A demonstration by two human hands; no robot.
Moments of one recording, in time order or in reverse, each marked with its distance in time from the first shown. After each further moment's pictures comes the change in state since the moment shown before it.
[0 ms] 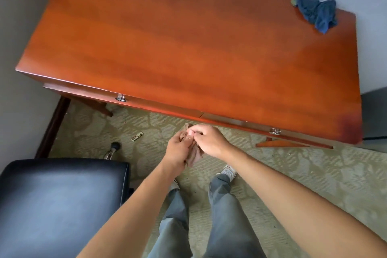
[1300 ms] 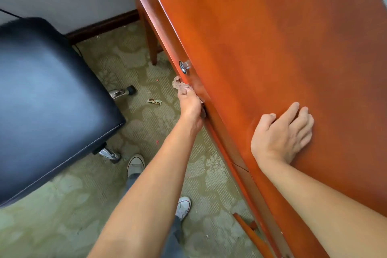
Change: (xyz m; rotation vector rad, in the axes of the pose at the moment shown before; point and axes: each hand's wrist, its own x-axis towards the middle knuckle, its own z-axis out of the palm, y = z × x) left_hand 0.189 0.073 -0.063 -0.896 0.703 0.145; right_hand 0.194 -0.024 -0.027 -0.807 0.762 -0.378
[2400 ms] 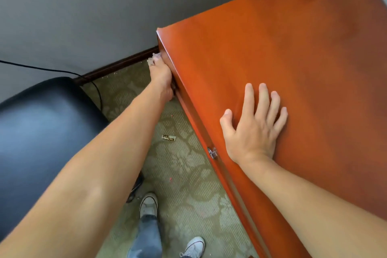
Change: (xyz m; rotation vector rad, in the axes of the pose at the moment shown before) left_hand 0.158 0.280 0.014 0.102 0.056 0.190; right_hand 0.095 -0.228 0.015 -0.039 -0.153 -0.457
